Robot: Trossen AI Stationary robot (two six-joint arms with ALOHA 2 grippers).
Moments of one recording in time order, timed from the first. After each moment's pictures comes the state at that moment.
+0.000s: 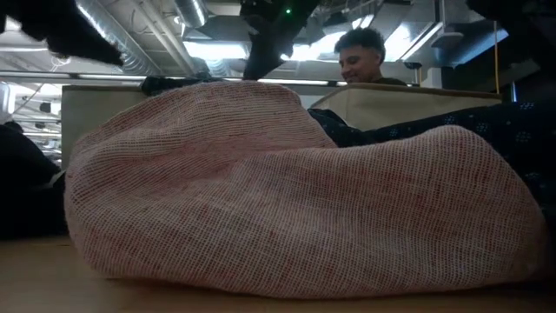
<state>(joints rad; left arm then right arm) -0.73 0.82 0.67 -0.79 -1.07 -0.74 -0.20 2.09 2.16 -0.92 0.17 -0.21</state>
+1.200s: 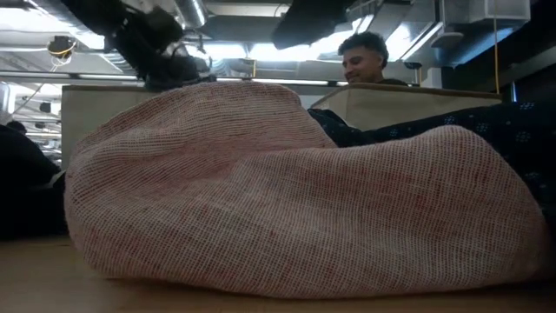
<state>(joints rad) 0.78 1.18 0.82 -0.33 -0.10 0.08 0.09 1.62 1.40 -0.42 0.28 -0.06</state>
